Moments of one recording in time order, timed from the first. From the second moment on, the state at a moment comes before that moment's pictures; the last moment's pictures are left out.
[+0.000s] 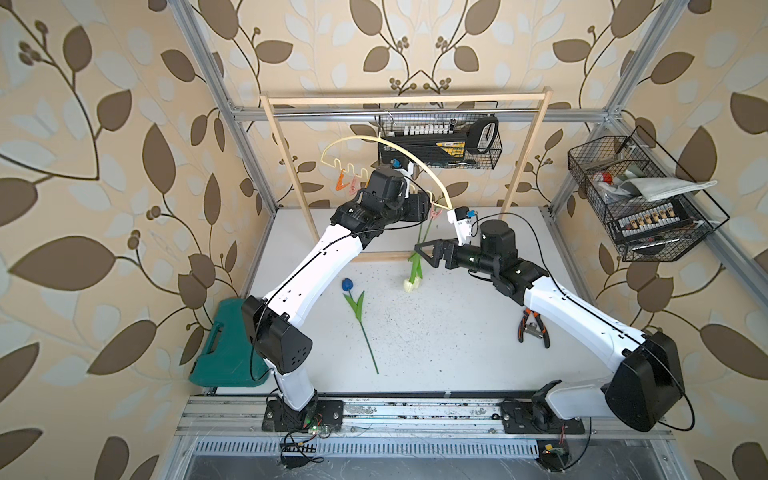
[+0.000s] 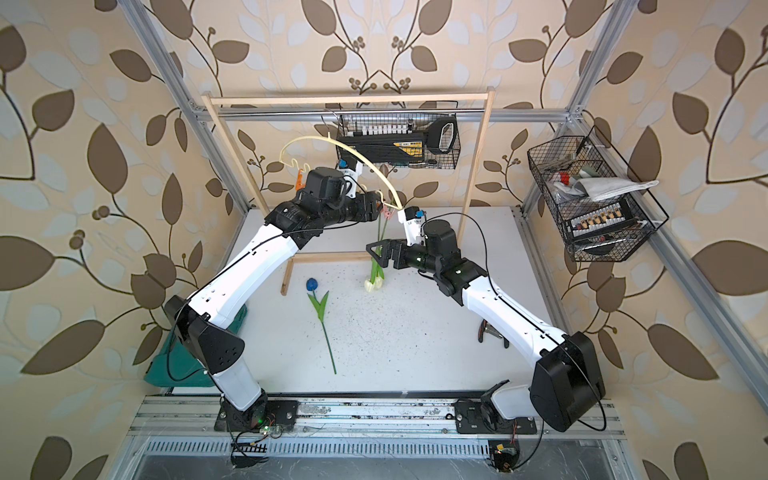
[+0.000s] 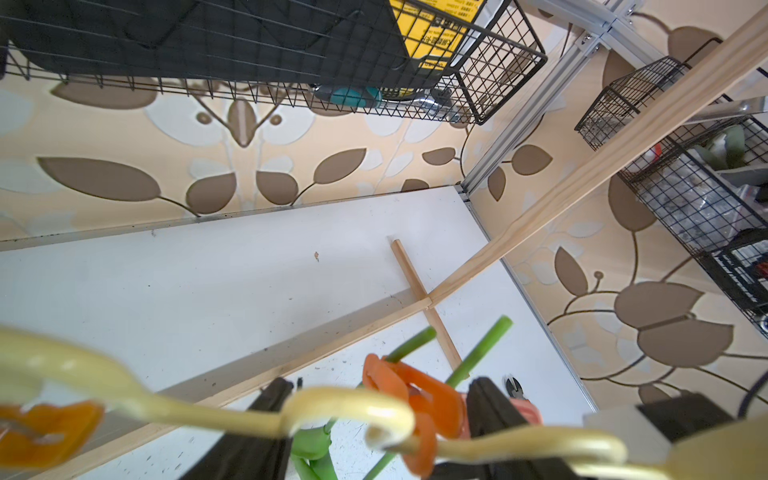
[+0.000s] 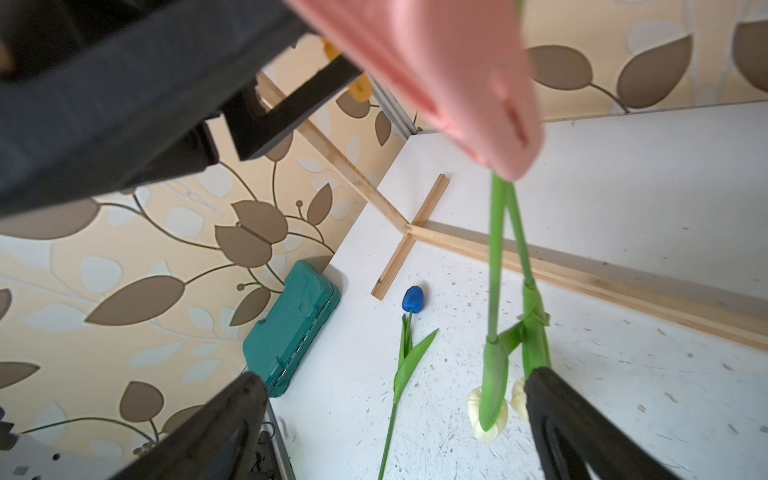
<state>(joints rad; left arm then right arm) -0.63 1.74 1.91 -0.62 0.06 -0.40 0.48 1.38 1.09 -0.03 -0.40 0.57</state>
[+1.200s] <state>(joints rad) -0.59 1.57 1.84 -0.82 0.07 -0.41 0.44 1.12 1.09 -0.54 -0.25 0.54</state>
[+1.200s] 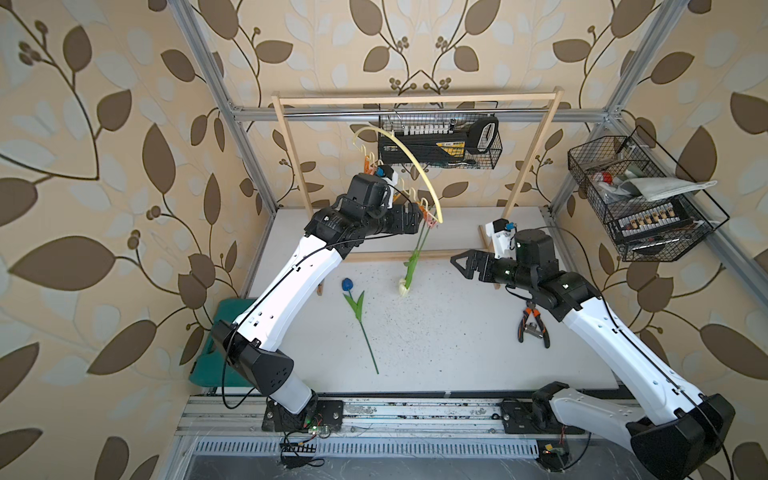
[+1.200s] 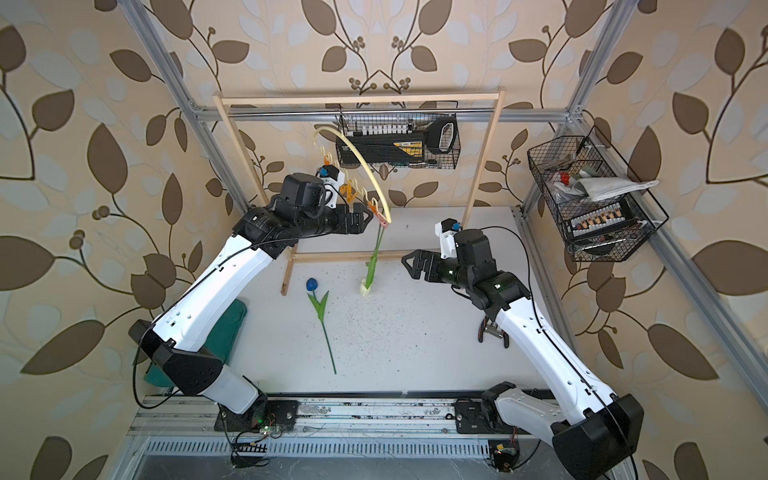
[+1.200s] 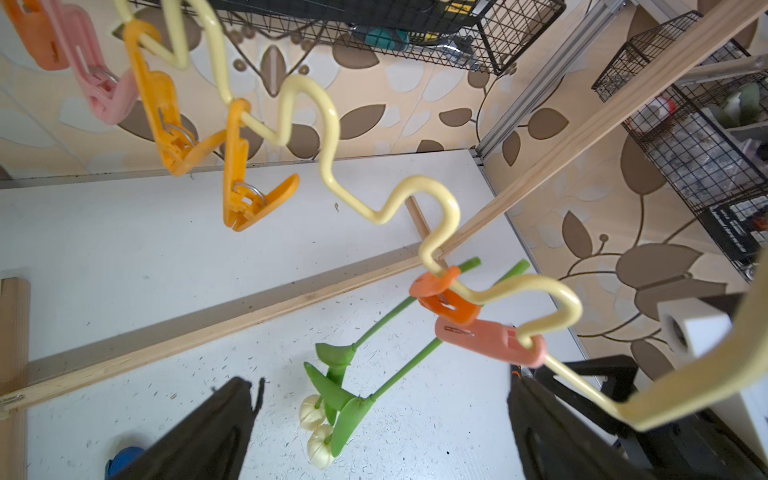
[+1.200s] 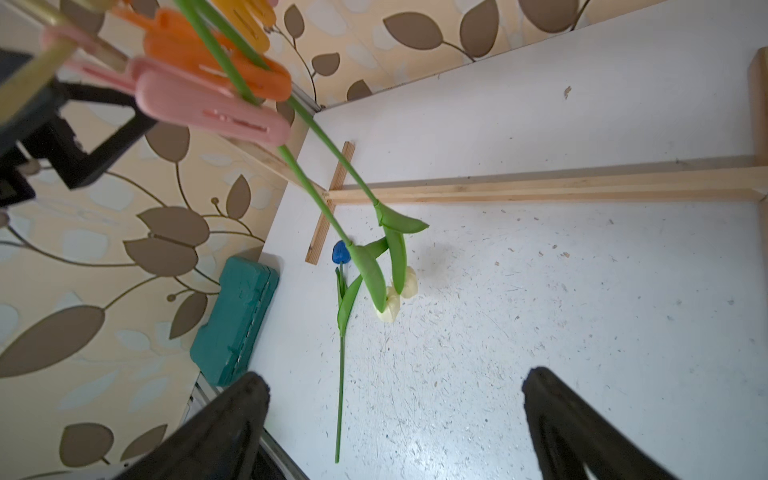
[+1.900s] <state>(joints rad) -0.21 1.29 1.43 -0.81 0.16 -0.63 1.17 1.35 1.00 -0.55 0.29 0.63</state>
